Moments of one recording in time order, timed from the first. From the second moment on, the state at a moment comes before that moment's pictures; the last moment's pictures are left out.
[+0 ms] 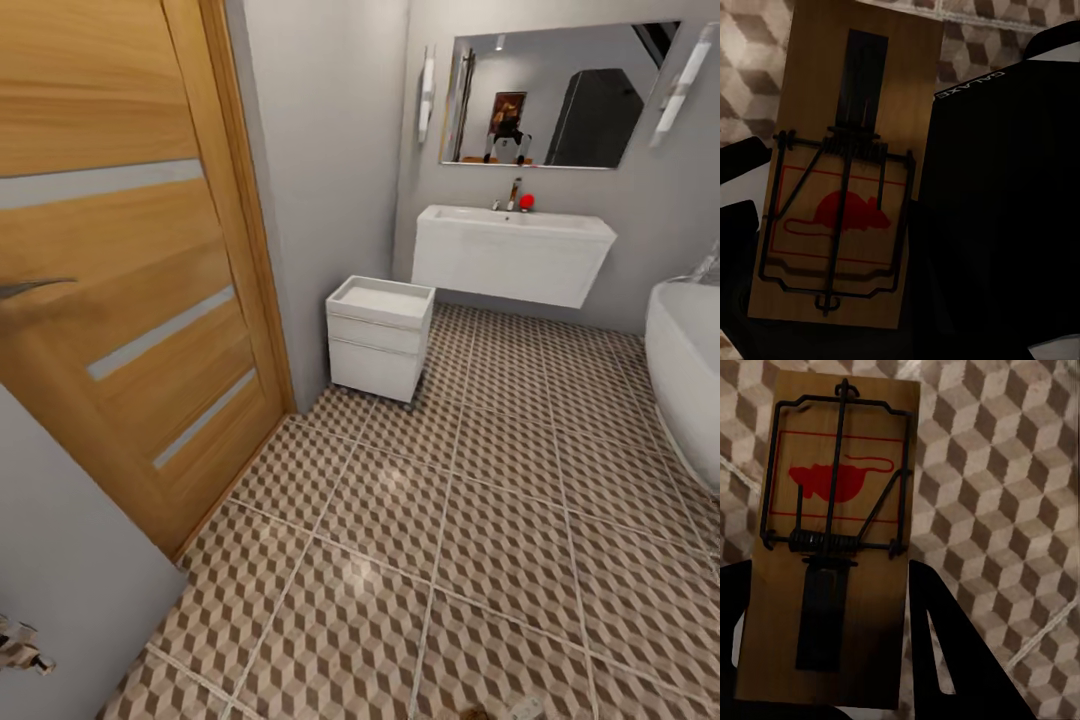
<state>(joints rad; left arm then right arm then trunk) -0.38 -0.03 -0.80 0.05 0.53 0.03 -0.39 -0.44 -0.07 0.30 0.01 0.03 -0.17 0.12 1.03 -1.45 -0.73</state>
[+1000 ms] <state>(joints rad) -0.38 -0.03 -0.80 0.05 0.53 0.03 -0.39 -0.44 -0.07 0.30 0.01 0.03 -0.17 0.12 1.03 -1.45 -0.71</state>
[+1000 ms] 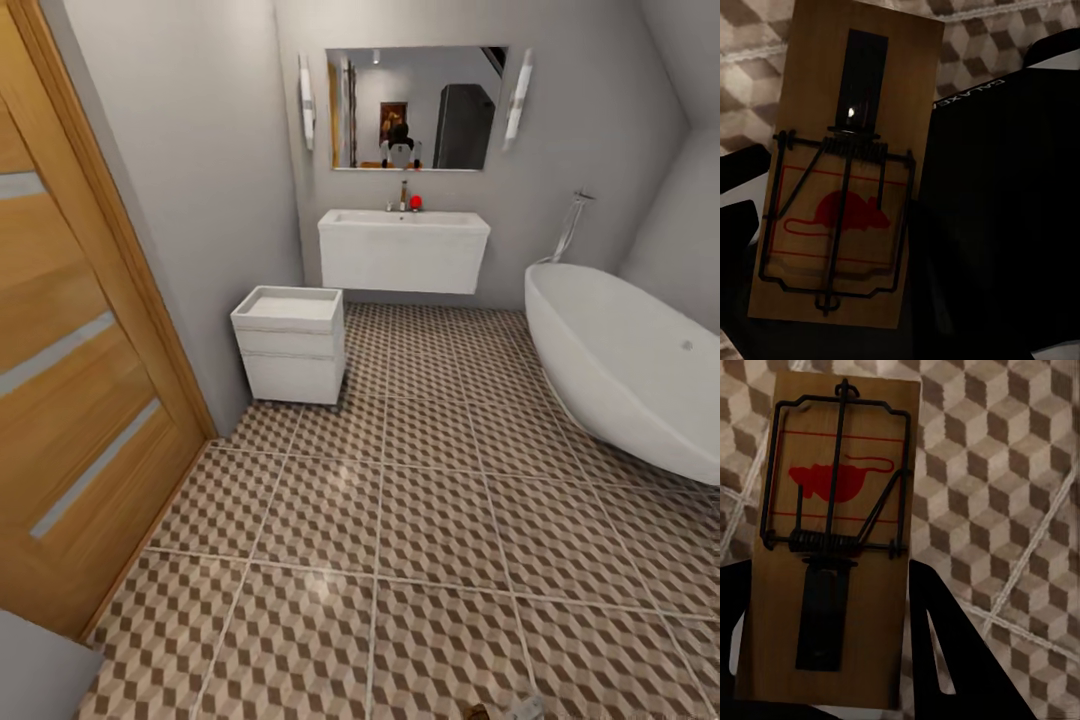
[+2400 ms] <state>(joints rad) -0.38 -0.03 -0.80 0.05 0.53 0.03 -0.39 -0.44 -0.07 0.30 0.01 0.03 -0.17 0.12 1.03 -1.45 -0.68</state>
